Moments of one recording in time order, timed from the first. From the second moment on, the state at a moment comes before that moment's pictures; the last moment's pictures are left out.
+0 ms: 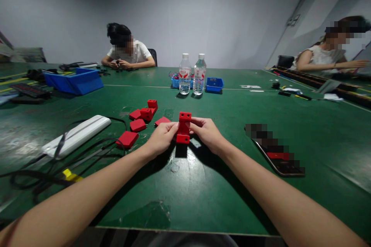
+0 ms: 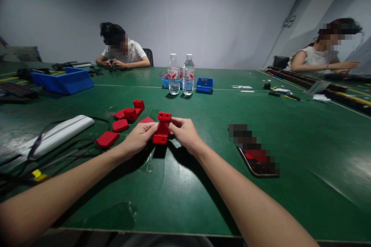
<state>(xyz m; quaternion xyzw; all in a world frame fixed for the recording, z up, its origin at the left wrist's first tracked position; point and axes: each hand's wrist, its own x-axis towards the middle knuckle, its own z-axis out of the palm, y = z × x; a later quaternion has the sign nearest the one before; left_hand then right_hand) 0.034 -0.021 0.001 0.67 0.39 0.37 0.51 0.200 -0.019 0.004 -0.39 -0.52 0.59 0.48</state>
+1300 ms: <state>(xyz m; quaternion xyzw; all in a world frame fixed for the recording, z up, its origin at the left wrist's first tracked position) -0.032 -0.005 0.045 0.75 0.66 -0.05 -0.04 0.204 -0.016 0.013 -0.48 -0.38 0.64 0.47</state>
